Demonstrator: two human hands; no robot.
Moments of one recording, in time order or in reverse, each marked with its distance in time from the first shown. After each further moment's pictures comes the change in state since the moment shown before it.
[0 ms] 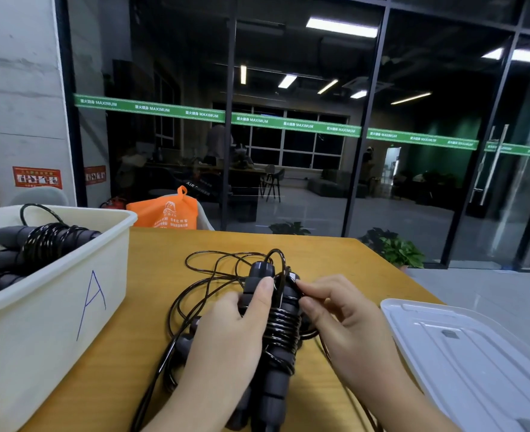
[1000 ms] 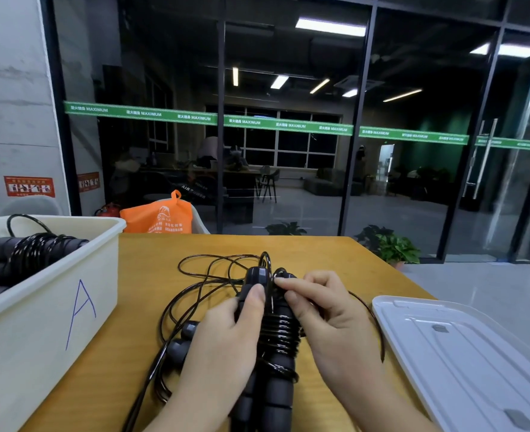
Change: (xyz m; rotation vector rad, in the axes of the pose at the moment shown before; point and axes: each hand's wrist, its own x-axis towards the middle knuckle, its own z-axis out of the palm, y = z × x) left_hand -0.004 0.003 0.005 -0.067 -0.031 0.062; right_hand -0.002 -0.013 0.007 0.123 0.082 0.056
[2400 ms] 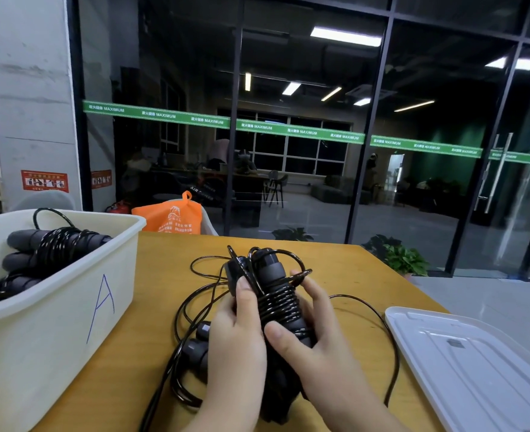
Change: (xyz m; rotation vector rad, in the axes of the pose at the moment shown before) left_hand 0.001 0.000 0.012 -0.514 0.185 -0.197; right_hand -0.013 0.002 0.023 0.247 -0.247 0.263
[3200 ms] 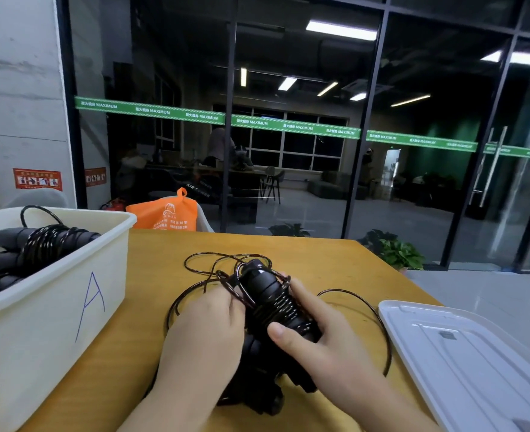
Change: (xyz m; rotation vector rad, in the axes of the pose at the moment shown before) left_hand 0.018 0.006 -0.031 0.983 0.015 0.502; right_hand -0.002 -0.016 -0.024 -0.246 -0.072 0.005
